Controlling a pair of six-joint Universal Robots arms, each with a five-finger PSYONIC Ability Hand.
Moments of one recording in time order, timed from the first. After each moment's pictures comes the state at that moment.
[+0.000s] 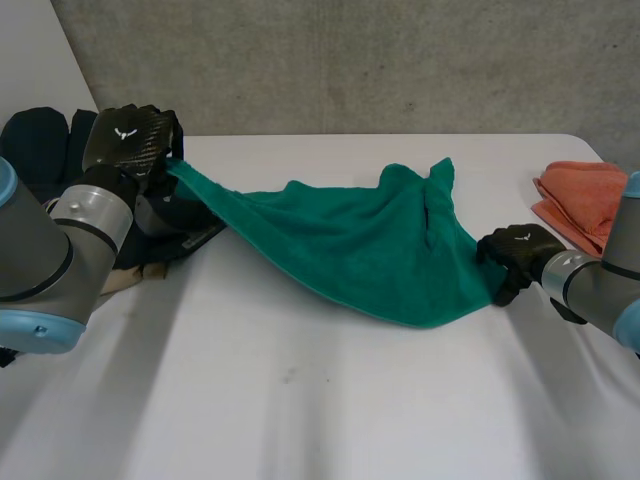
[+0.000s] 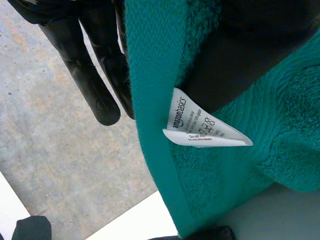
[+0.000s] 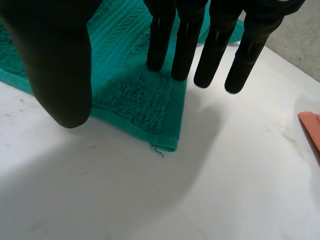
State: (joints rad) left arm 4.43 -1.87 -1.58 3.56 -1.47 3.34; right arm 1.68 -0.83 1.28 0.07 1.26 2.64; left_hand 1.14 1.20 1.20 1.20 1.00; right_hand 0.58 0.58 0.59 0.58 0.42
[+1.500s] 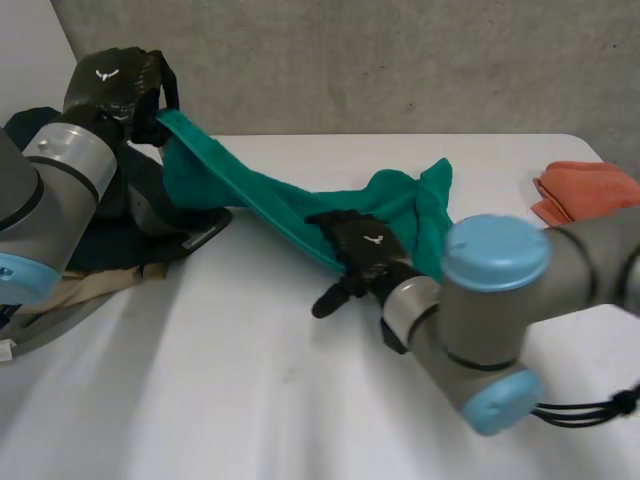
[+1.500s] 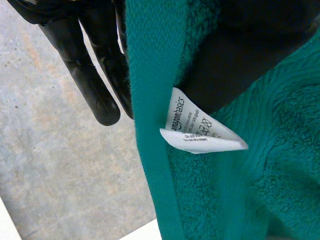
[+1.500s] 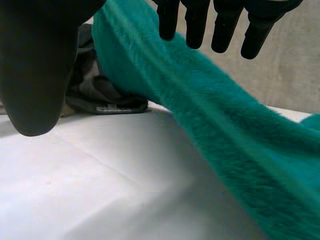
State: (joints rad) left arm 4.42 -1.85 -1.34 3.33 -1.48 3.23; right arm 2.24 -0.95 1.38 -0.23 1.46 3.33; left_hand 1.14 1.20 1.20 1.20 1.00; right_hand 0.24 0.22 0.22 0.22 0.05
